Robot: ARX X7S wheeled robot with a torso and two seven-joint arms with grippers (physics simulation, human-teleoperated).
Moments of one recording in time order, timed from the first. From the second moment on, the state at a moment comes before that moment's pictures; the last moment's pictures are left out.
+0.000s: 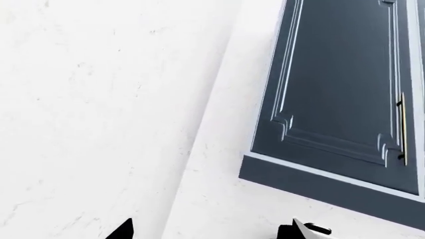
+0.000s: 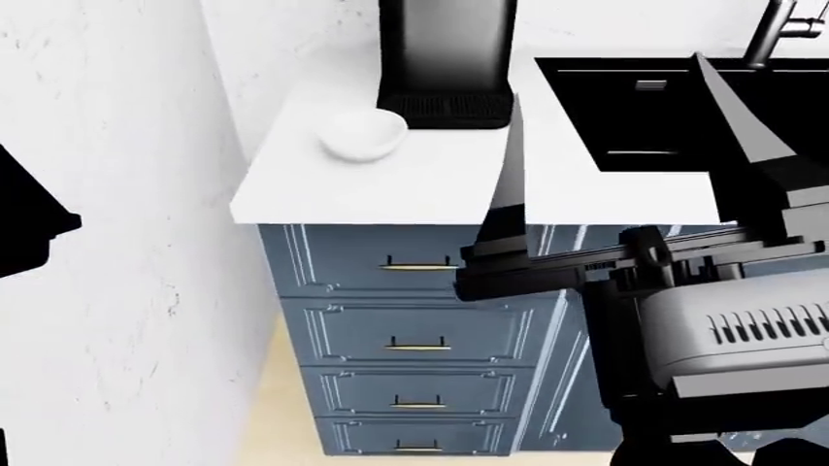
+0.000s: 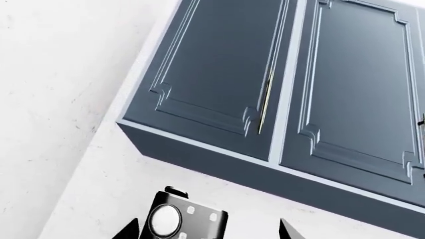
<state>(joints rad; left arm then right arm) -0.18 -0.73 -0.08 0.91 -0.78 -0.07 -0.78 1.01 0.78 -0.96 -0.99 0.57 0.58 1.12</state>
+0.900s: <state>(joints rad) -0.18 -0.74 -0.07 0.91 -0.79 -0.06 -0.79 1.12 0.75 -0.89 -1.01 0.87 0.72 1.27</state>
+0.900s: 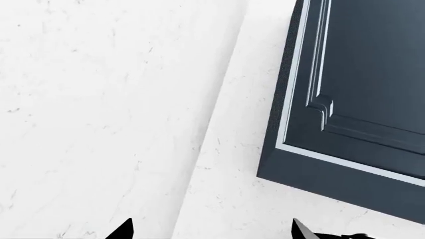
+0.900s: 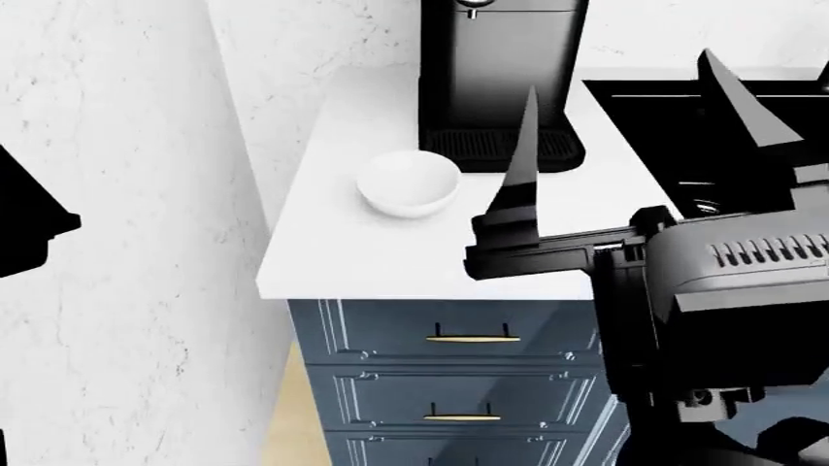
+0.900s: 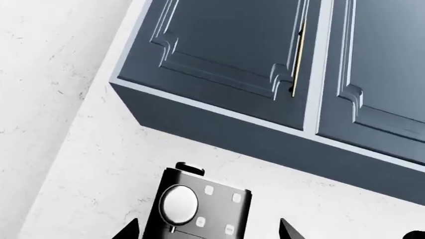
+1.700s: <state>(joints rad) -0.19 -0.74 -0.05 0.91 -0.79 -0.06 -0.79 1.68 0.64 -0.83 -0.17 1.97 0.88 1.27</state>
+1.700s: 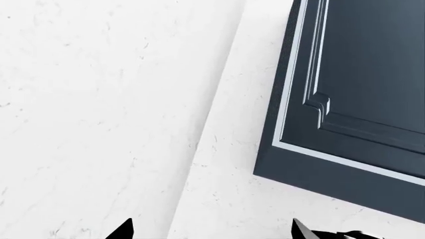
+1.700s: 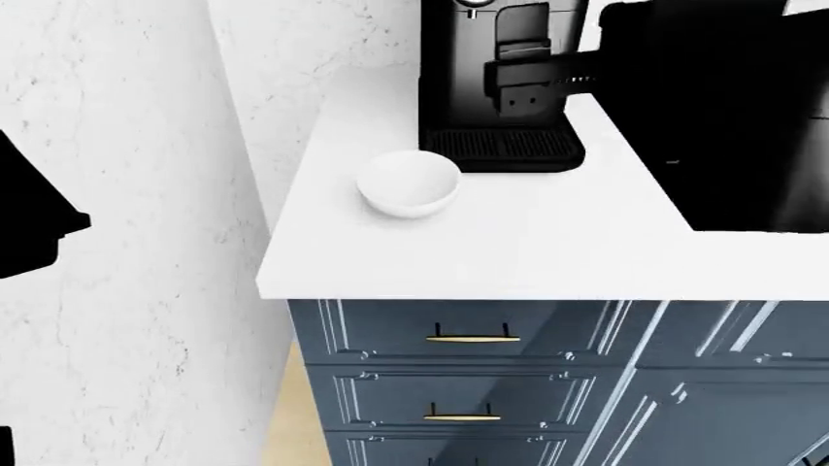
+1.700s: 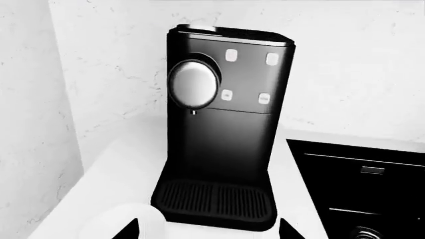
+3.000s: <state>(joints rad) -0.19 -0.75 -0.04 0.90 -0.80 -0.04 -0.79 1.67 0.34 -0.93 0.54 1.84 0.84 0.72</state>
